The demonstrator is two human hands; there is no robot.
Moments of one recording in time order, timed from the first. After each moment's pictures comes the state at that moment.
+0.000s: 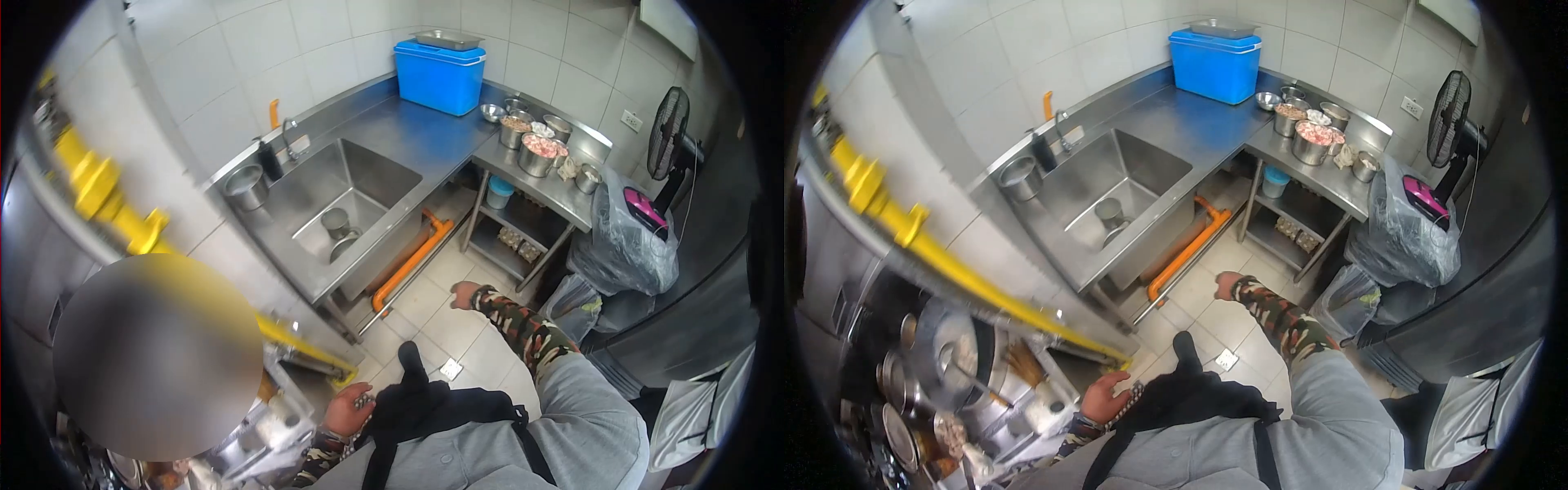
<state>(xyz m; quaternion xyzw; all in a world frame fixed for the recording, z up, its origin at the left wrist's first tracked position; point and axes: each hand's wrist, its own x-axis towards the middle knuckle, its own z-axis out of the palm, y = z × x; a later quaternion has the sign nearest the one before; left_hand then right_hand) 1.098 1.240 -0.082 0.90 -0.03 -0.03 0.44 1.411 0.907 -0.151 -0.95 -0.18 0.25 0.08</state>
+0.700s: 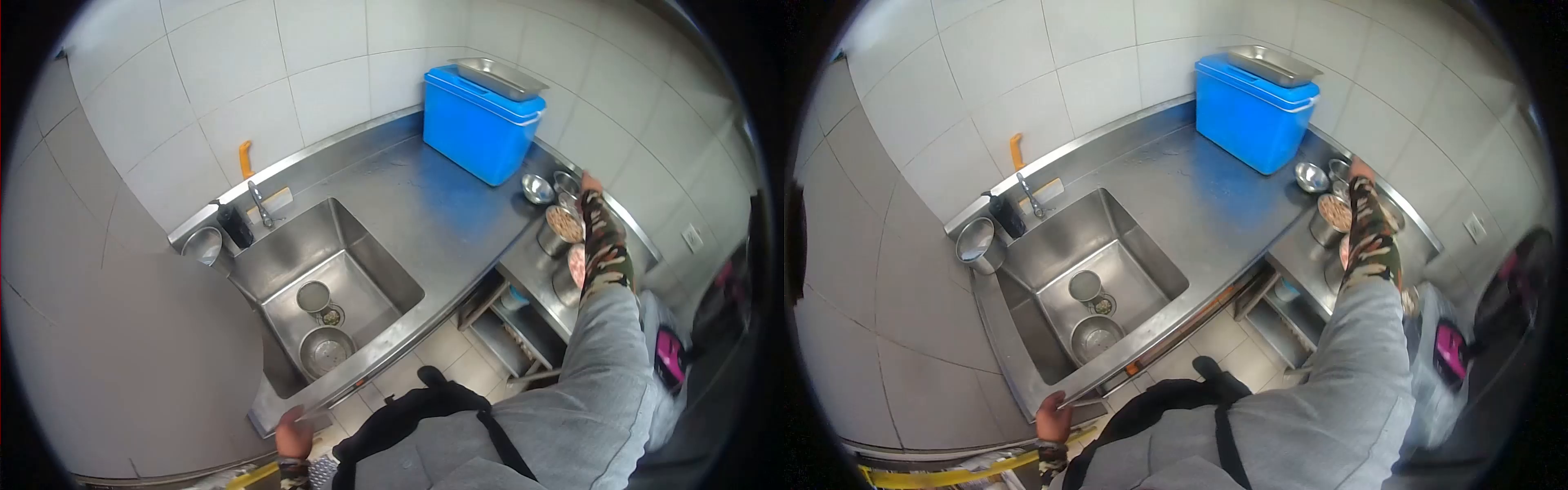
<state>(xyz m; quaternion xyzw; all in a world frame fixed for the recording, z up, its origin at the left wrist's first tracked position) 1.425 1.253 -0.107 0.87 0.26 0.12 0.40 2.109 0.606 0.076 -0.94 0.16 -0.25 0.15</state>
